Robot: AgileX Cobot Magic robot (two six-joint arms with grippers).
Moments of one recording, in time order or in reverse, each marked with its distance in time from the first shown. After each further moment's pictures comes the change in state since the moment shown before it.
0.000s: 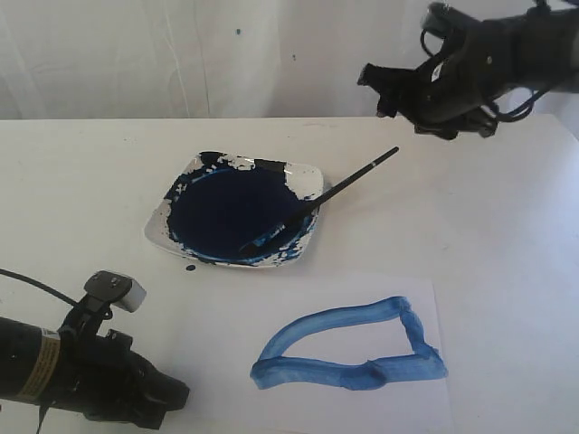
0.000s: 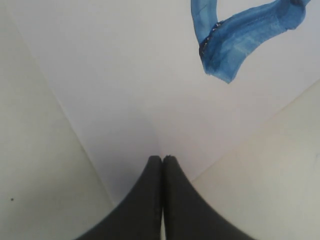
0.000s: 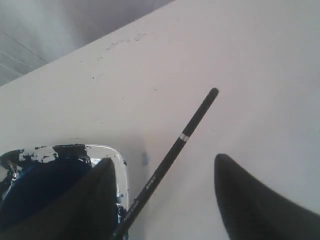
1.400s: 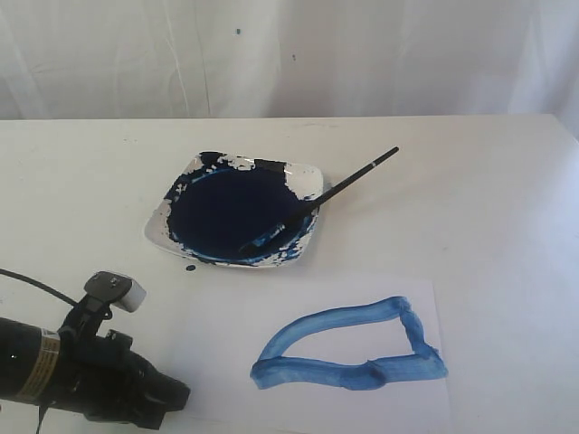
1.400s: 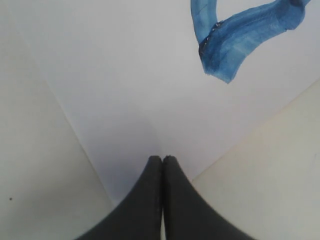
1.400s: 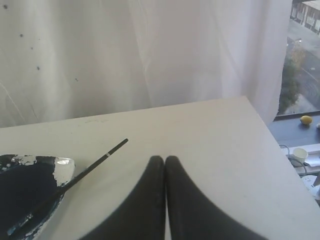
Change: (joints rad) left arm 0.000 0.000 0.000 0.000 -0.008 0.000; right arm 0.000 -1.279 0.663 -0.430 0.205 -0.018
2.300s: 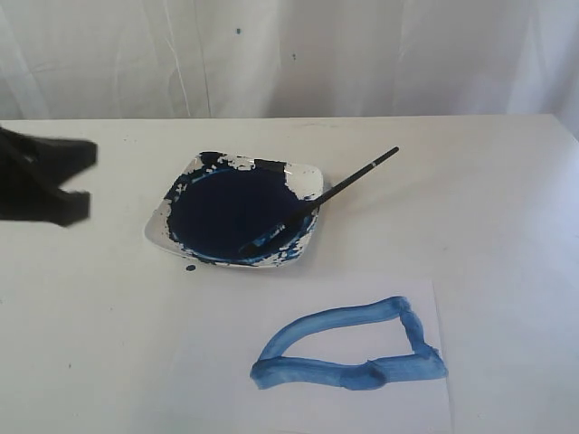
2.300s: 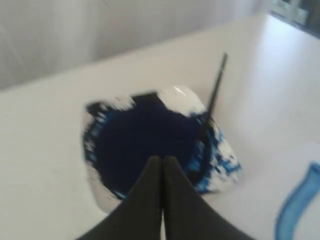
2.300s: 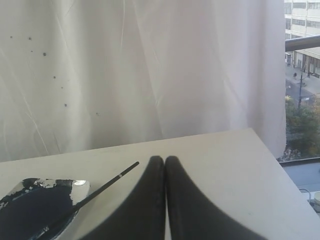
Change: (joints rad) left arm 0.000 -0.691 -0.162 0.011 0.451 -0.069; right arm 0.000 -0.449 0.203 0.054 -0.001 -0.073
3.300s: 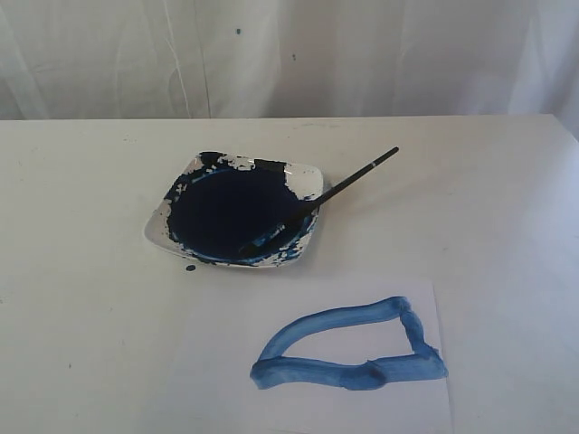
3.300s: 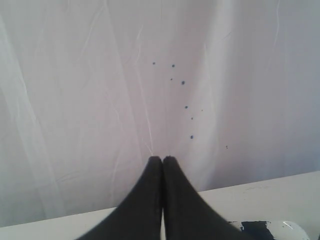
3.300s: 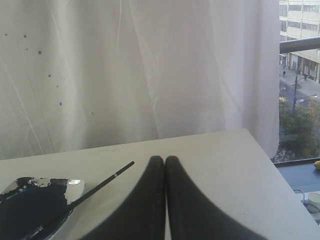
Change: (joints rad) left arm 0.000 -0.484 -0.018 0.046 0.350 0.000; right arm 0.000 -0.002 0.000 -0.017 0.007 -0.002
